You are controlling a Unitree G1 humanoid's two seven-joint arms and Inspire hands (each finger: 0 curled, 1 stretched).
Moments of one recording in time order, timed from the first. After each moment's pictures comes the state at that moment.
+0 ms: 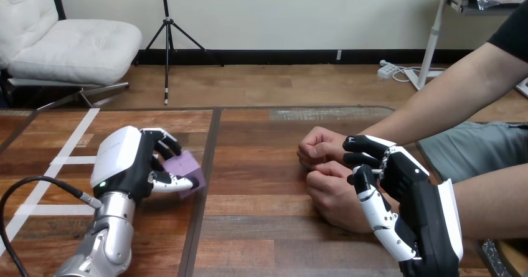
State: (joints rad) left arm -0.53 0.38 -0.29 1.13 0.51 -0.42 0.49; right arm 0.31 -0.04 0.05 0.05 -0.16 -0.71 -0.09
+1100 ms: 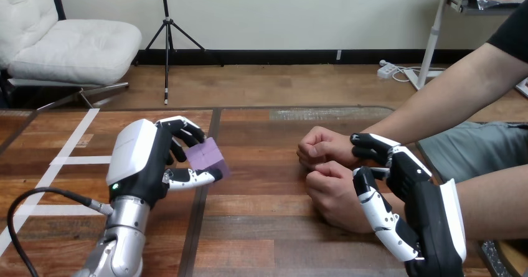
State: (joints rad) left arm -0.38 0.38 -0.29 0.85 0.52 -0.50 0.52; right arm 0.31 -0.05 0.02 0.05 -0.23 -0.70 -0.11
